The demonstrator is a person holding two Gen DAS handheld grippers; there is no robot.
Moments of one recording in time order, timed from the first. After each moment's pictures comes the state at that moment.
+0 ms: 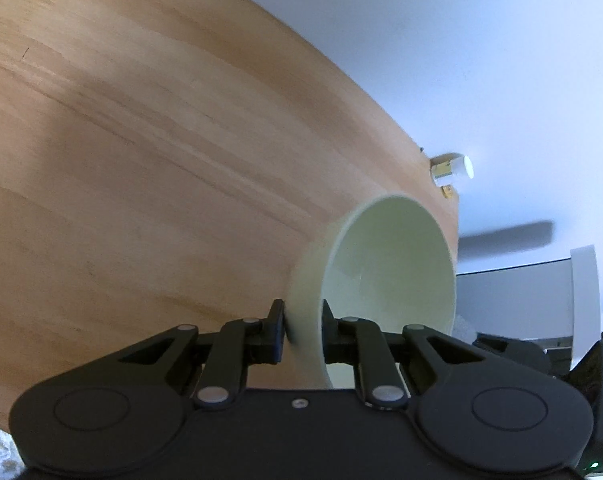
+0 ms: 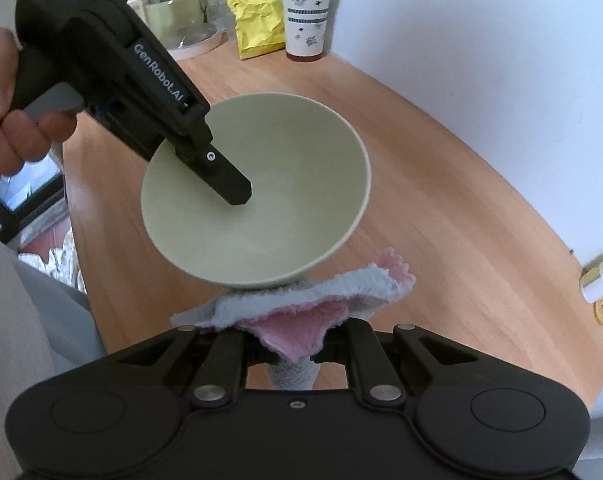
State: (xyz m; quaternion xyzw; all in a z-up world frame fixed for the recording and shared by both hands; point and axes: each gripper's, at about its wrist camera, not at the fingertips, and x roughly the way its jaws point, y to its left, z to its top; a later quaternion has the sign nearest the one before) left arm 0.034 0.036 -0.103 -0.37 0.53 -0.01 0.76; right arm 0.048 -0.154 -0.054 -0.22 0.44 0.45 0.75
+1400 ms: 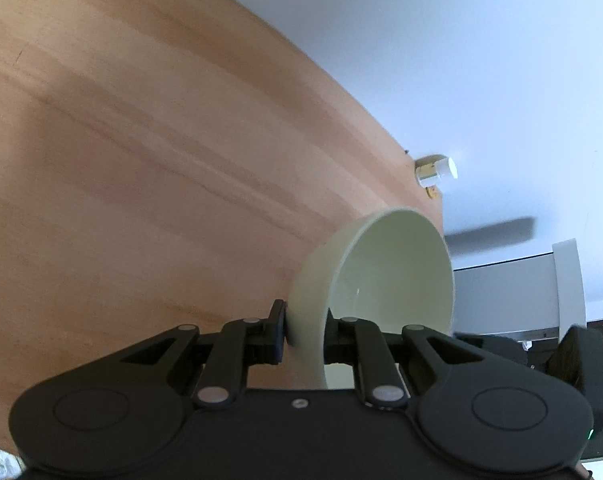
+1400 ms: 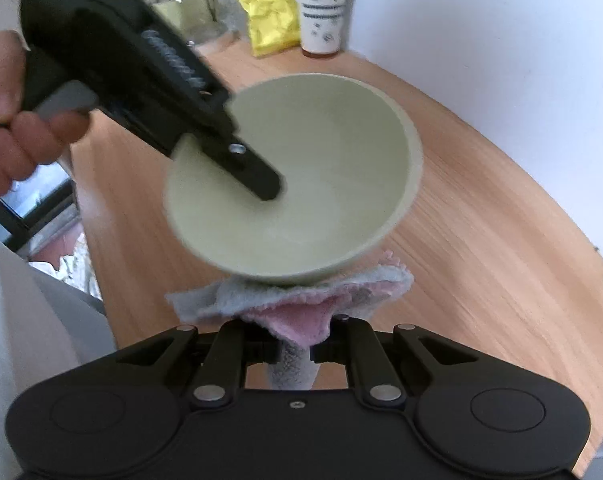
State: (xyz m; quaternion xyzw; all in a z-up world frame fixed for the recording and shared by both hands) left arm 0.031 0.057 -0.107 -0.38 0.52 -0.04 0.77; right arm 0.039 -0.158 -0.067 -0.20 0.46 0.45 0.74
